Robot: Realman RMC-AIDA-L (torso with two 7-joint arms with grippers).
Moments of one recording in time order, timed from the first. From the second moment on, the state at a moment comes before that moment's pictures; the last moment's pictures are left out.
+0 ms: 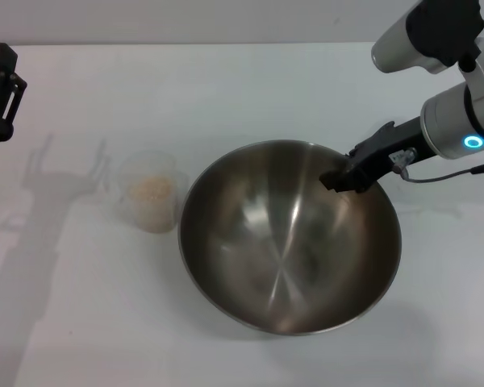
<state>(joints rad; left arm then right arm) -0.32 -2.07 -0.53 -0.27 2.03 1.62 -0.06 0.53 2.08 -1.44 -1.34 0.69 1.36 -0.67</state>
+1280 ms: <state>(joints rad) -0.28 -2.07 -0.54 -0.26 2.02 1.65 -0.06 0.25 2.09 -1.84 -1.40 0.13 -0.06 -0.46</state>
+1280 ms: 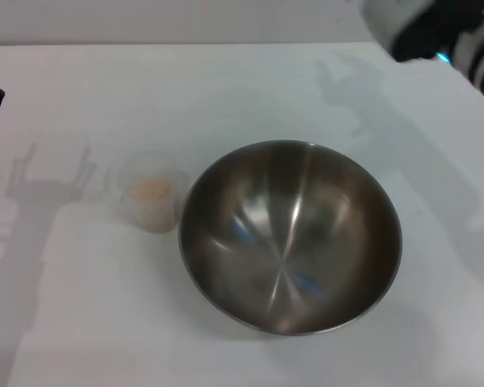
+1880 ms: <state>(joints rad) -0.25 -2.07 -0.45 -0.25 2.03 1.64 -0.06 0.34 2.08 -1.93 -0.38 0.45 -1.35 0.03</state>
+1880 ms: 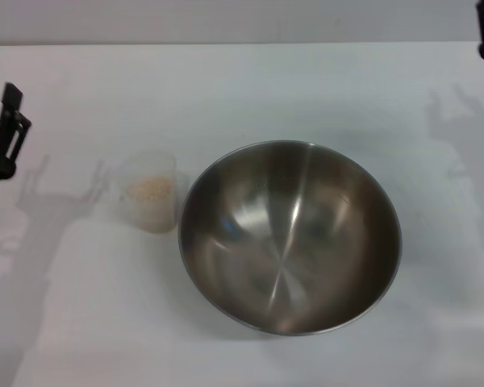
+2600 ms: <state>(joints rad) -0.20 -2.08 -0.24 -0.23 2.03 1.45 -0.05 0.37 2.08 -1.86 -0.27 0.45 -1.36 0.11</state>
